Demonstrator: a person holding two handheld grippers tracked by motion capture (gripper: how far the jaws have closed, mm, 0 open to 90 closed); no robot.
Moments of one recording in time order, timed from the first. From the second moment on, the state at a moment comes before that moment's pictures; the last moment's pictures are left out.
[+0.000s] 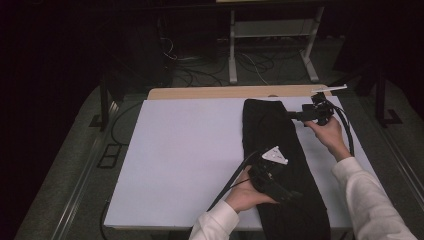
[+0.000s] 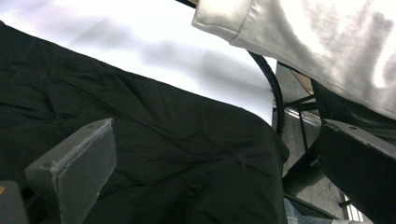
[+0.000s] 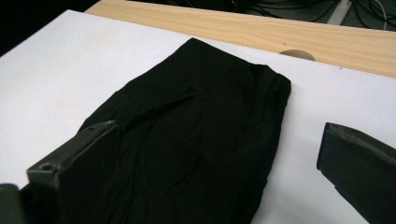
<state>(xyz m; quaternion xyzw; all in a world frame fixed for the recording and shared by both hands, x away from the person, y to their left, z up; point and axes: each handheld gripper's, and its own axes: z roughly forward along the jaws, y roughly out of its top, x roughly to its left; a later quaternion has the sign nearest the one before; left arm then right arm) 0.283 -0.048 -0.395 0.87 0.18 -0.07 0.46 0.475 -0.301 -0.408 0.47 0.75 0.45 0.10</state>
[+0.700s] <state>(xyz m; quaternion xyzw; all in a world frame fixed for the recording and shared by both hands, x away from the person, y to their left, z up) 0.308 -0.032 -0.392 0.88 0.19 -0.02 0.44 0.464 -0.302 -0.419 0.47 0.75 0.46 0.09</state>
